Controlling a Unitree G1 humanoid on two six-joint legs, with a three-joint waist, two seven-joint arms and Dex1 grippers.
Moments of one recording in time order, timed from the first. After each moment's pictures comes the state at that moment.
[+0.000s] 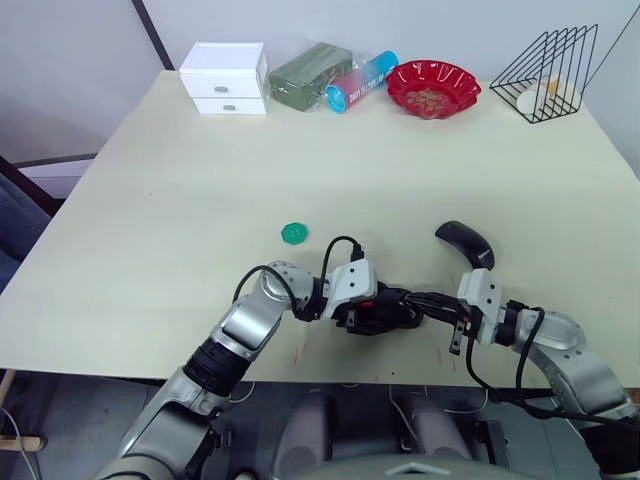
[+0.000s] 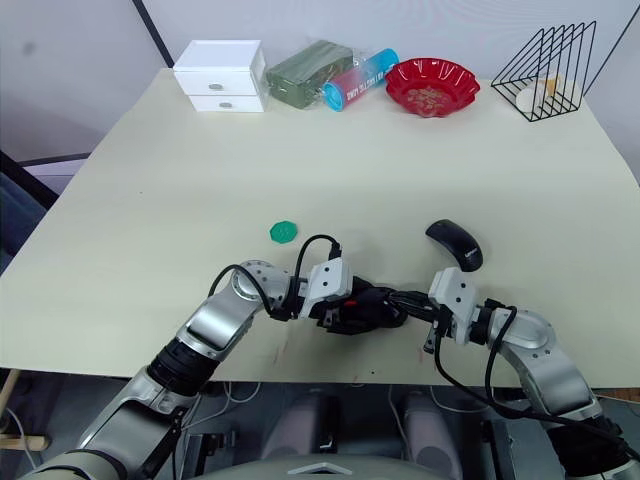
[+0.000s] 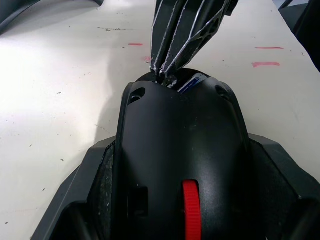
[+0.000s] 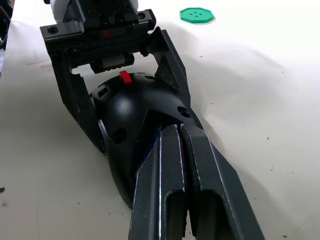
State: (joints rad) left arm -0.44 0.47 -0.46 -0.06 -0.07 0.34 -1.11; right arm 0.01 -0.58 0.16 -0.25 0.33 0.13 0.87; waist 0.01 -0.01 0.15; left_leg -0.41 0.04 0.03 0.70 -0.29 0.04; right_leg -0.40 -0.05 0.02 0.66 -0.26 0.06
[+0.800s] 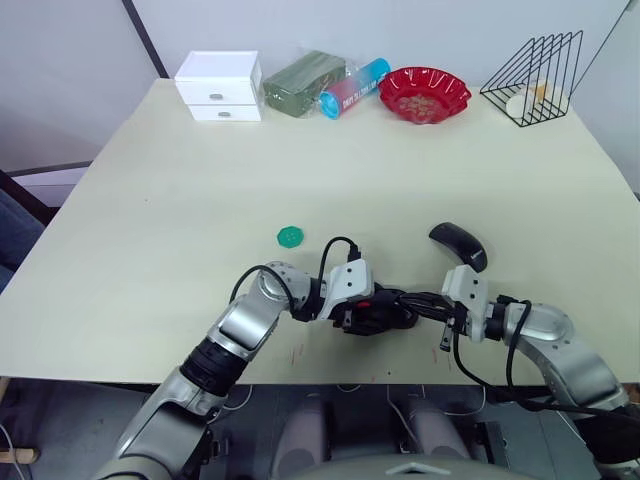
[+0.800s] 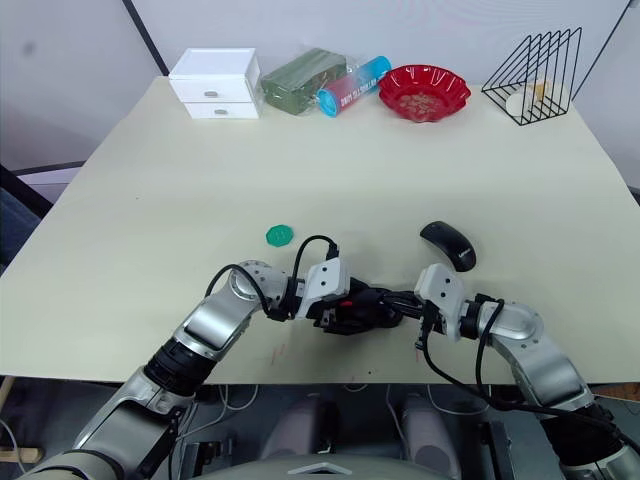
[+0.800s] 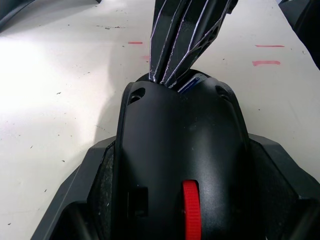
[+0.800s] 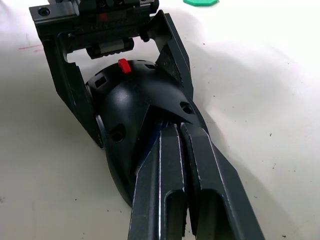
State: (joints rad) left arm -0.44 0.49 -0.46 -0.06 -0.07 0.36 -1.11; right arm -0.05 -0.59 0.22 -0.29 0.27 0.29 0.84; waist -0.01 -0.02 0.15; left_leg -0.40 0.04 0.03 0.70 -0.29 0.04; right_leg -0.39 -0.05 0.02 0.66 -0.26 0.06
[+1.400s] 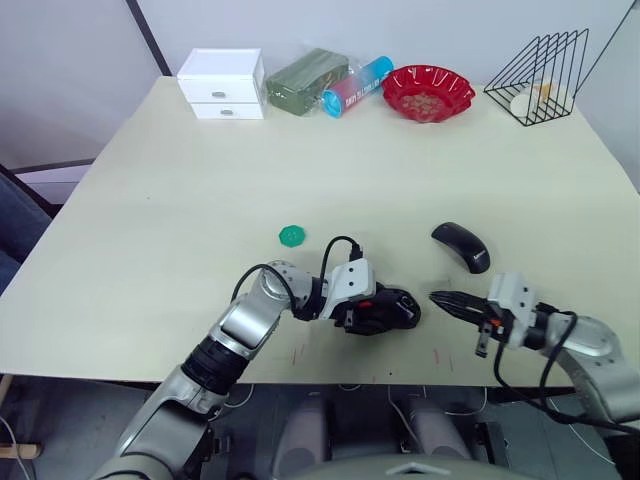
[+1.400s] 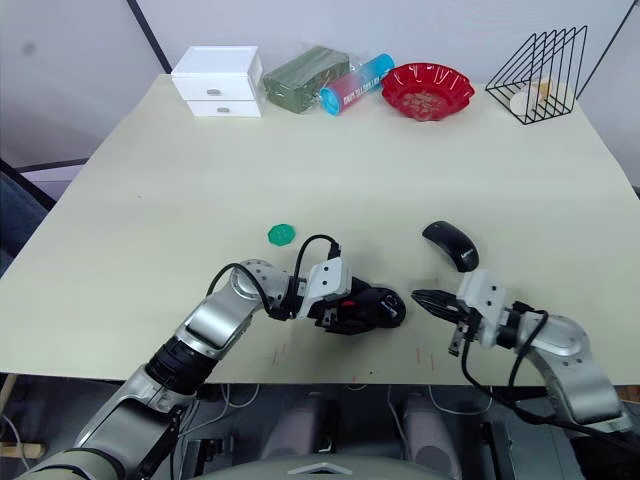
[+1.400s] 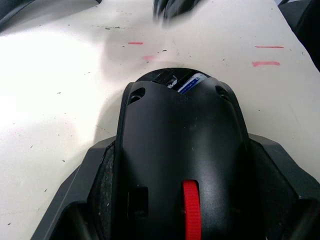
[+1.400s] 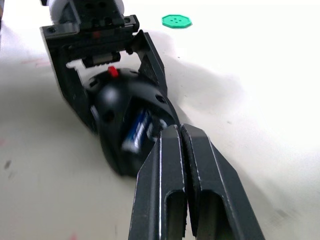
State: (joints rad) left arm -0.45 0.49 -0.46 -0.06 -0.08 0.36 -1.11; right arm 0.10 -0.62 -0.03 -0.26 0.44 0.04 1.00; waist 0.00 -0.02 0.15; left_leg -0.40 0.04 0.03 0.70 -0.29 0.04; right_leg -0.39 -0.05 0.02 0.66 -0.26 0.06
